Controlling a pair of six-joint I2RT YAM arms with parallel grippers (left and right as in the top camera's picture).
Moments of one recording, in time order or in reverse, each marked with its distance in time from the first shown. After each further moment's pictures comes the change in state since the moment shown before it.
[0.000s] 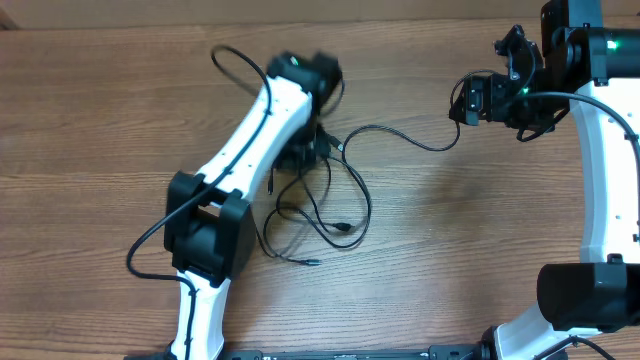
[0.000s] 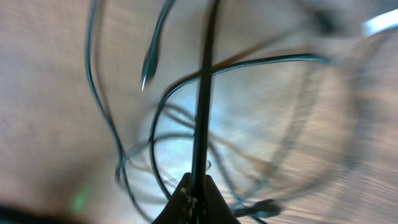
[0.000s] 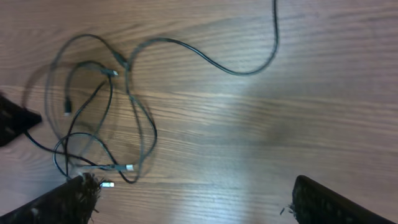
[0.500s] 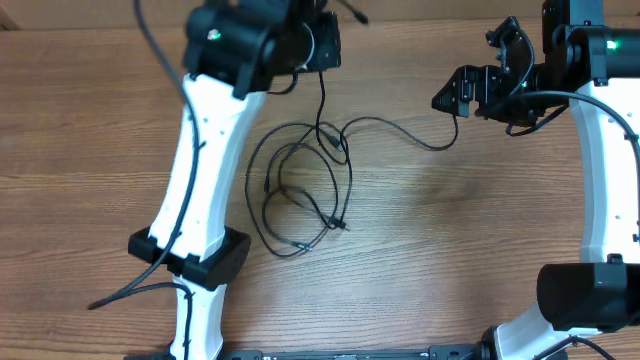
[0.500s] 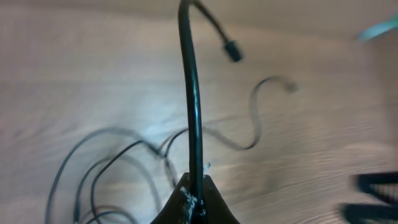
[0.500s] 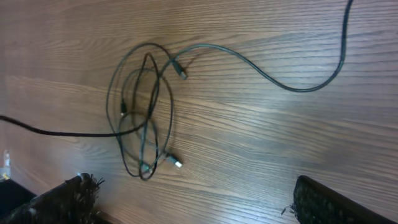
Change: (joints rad) left arm 0.013 -0.027 0.811 0.026 0.110 0.292; right arm 0.003 0.000 0.000 0.043 -0.211 0.000
